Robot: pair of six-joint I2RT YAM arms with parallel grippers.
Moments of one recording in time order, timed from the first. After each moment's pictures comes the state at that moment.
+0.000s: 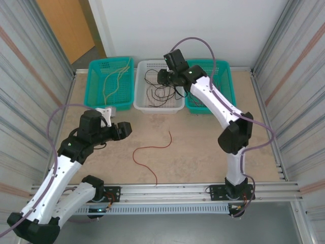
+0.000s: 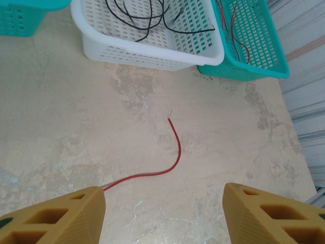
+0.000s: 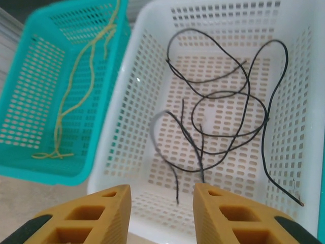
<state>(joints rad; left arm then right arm) -0.39 0.78 0.84 -0.70 0.28 -0.51 0.62 2.02 2.13 -0.87 0.08 0.51</state>
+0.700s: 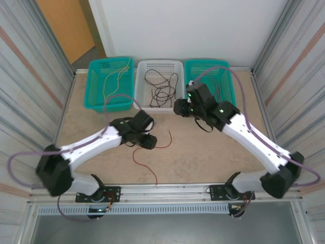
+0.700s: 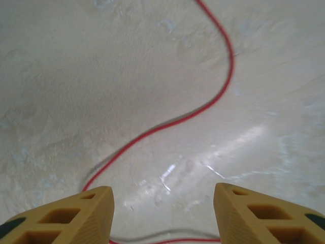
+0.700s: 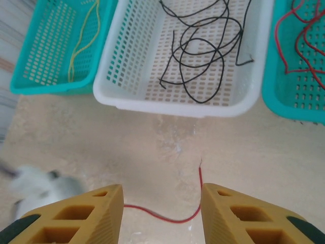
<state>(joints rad) -0.82 1.46 1.04 -0.79 -0.03 -0.32 0.72 1.26 1.30 -0.74 0.12 0.65</state>
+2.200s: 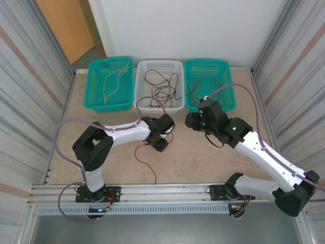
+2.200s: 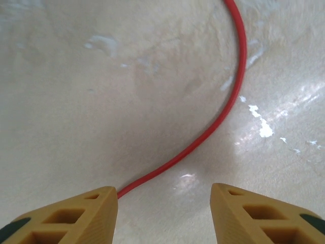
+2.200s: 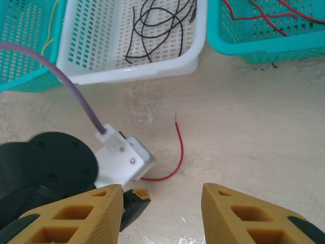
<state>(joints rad) -0.87 1.80 1.18 -0.73 -0.09 -0.15 0.72 1.08 1.09 -0.78 0.16 0.78</state>
